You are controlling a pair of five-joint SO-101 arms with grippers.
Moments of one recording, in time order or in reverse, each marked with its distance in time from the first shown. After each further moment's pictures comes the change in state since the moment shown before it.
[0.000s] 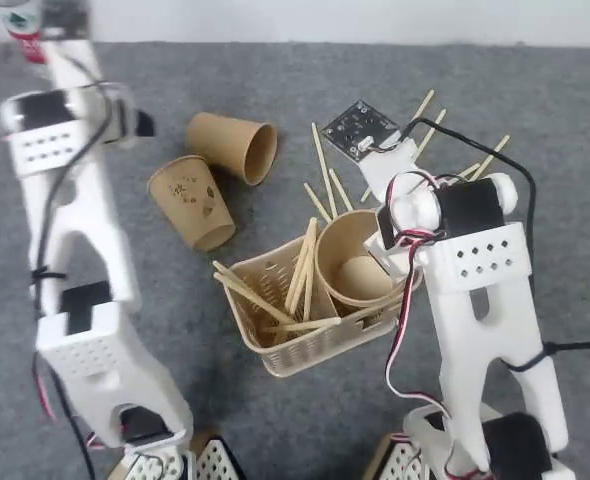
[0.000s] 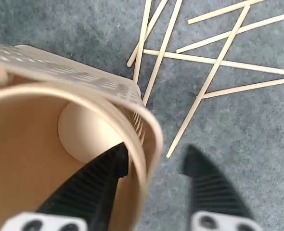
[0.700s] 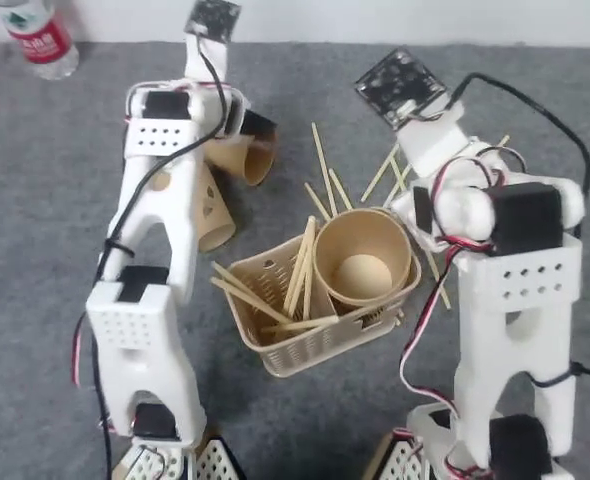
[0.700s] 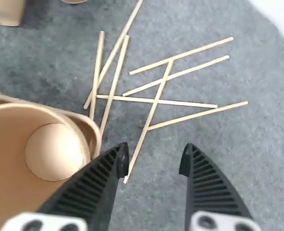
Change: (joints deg) left arm 16.9 9.1 0.4 -14.6 -4.4; right arm 5.7 -0.1 -17.3 0.6 4.0
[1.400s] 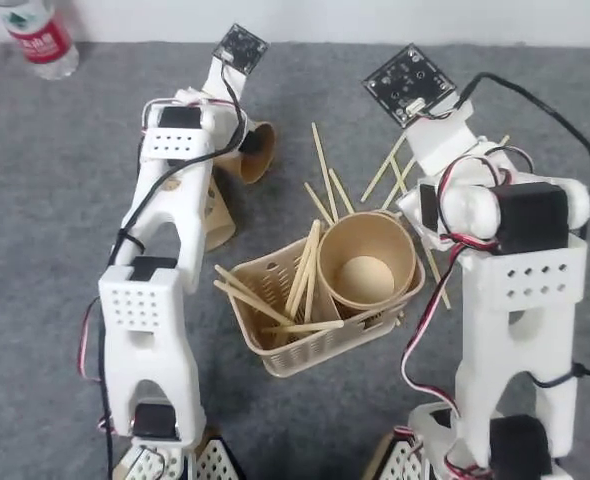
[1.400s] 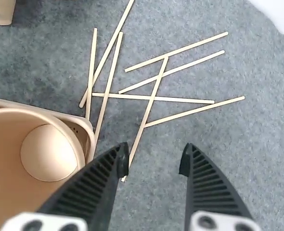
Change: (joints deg) left arm -0.4 9.5 0.0 -7.9 -13.4; right arm 1.3 0.0 0.0 0.1 0.1
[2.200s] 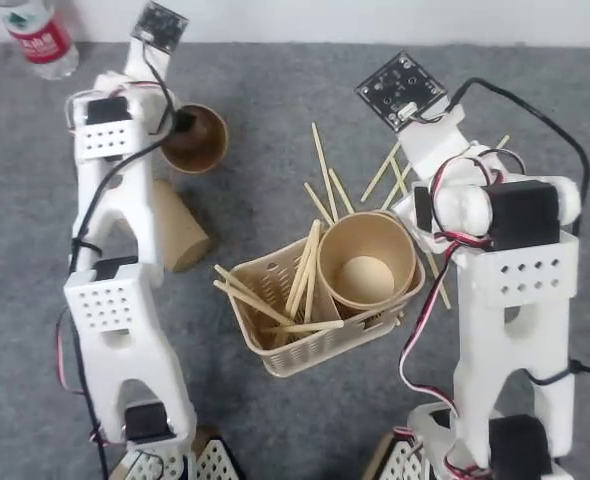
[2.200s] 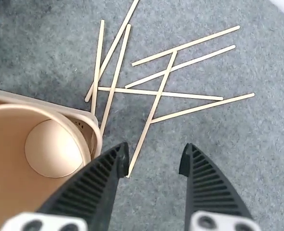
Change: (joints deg) left arm -12.4 0.8 -8.7 -0.2 -3.4; right arm -0.8 0.0 2.3 0.0 0.0
